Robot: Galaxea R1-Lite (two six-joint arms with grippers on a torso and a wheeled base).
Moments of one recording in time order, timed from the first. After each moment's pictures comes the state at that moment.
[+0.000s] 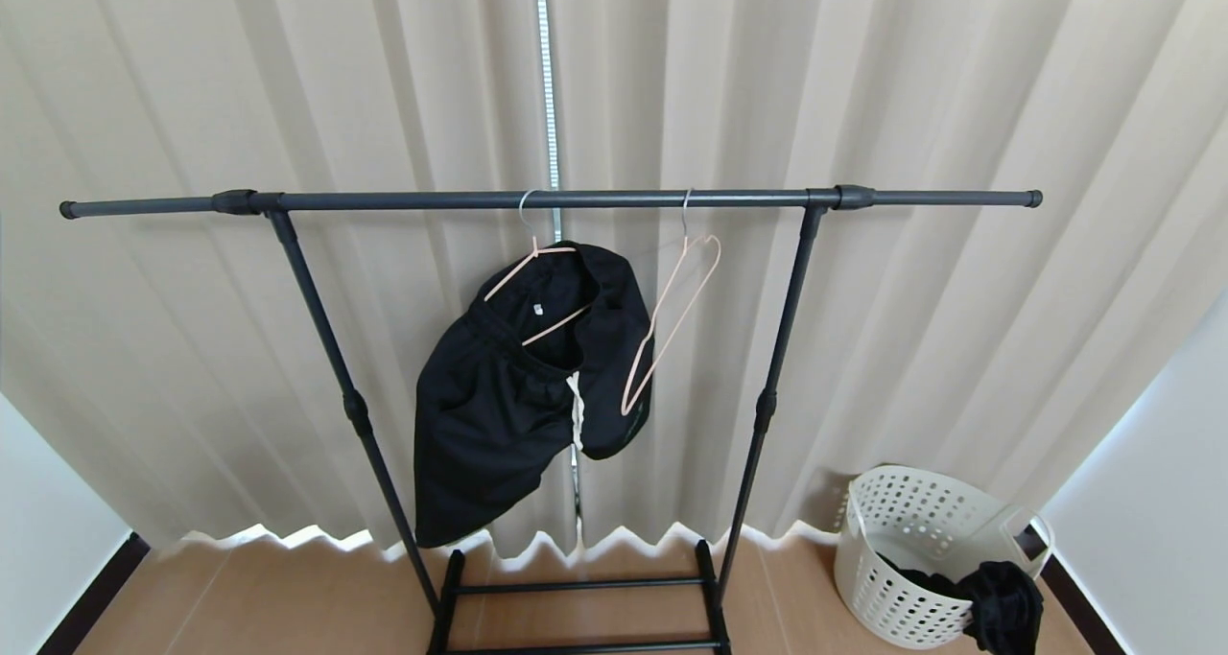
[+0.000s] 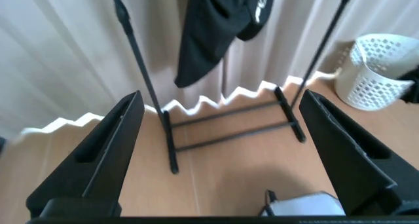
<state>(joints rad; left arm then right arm) -0.05 0.25 0.00 -0.01 -0.10 0.10 0.00 0.01 0.00 -0.06 0.13 -0.11</state>
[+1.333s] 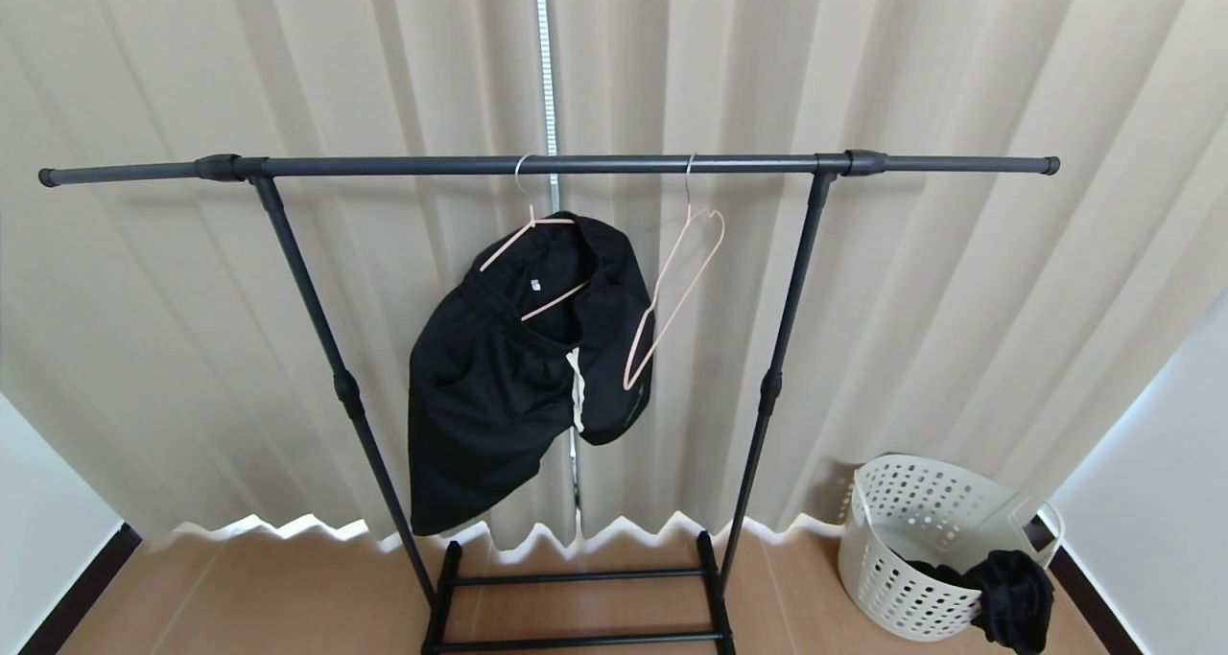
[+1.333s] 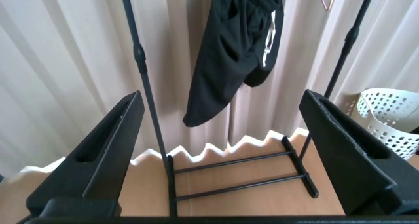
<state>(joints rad) 0.00 0.00 0.00 -0.01 -0.12 0.06 0.00 0.01 0.00 -0.06 0.11 -0.07</state>
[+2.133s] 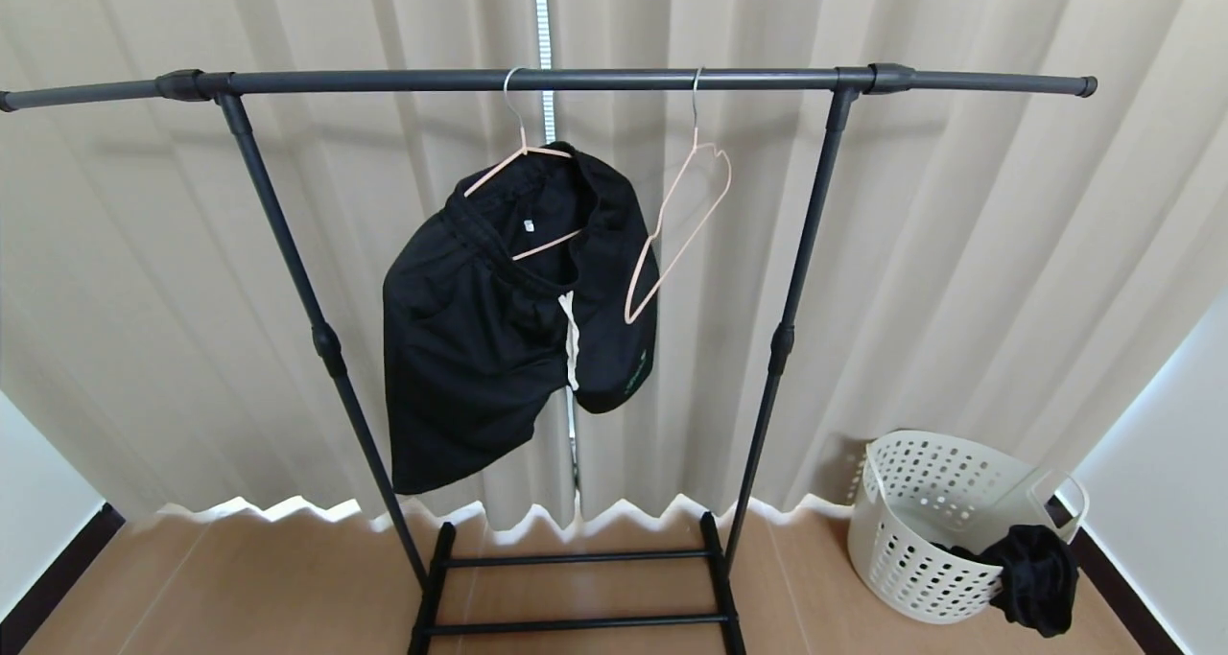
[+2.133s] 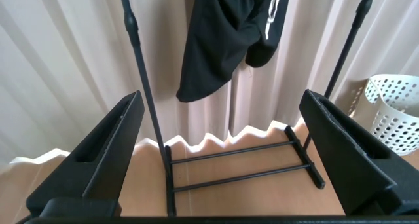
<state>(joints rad) 0.00 0.00 0.00 -0.01 -0.12 0.06 0.00 0.01 0.00 -0.06 0.11 -0.07</state>
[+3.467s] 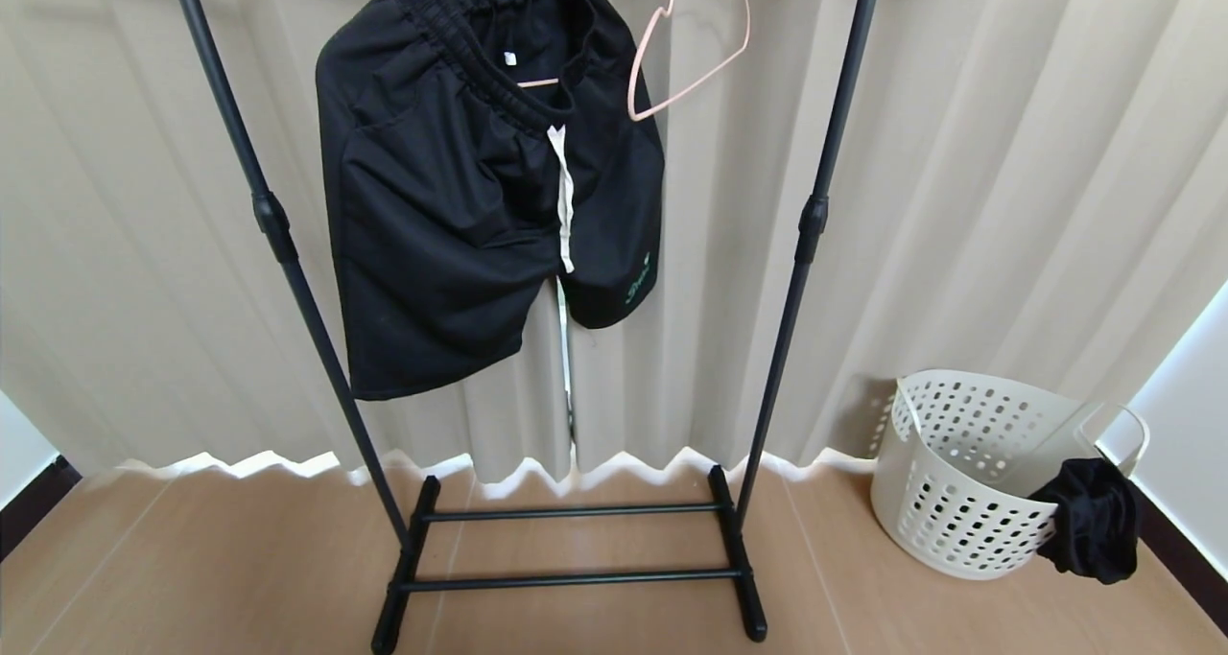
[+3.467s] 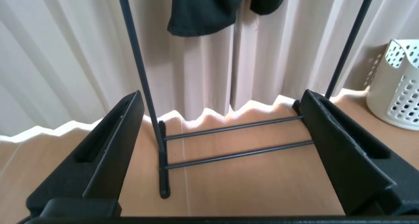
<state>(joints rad) 0.00 0.00 0.00 -0.01 -0.12 0.06 0.00 0.01 0.00 -0.06 0.11 -0.07</state>
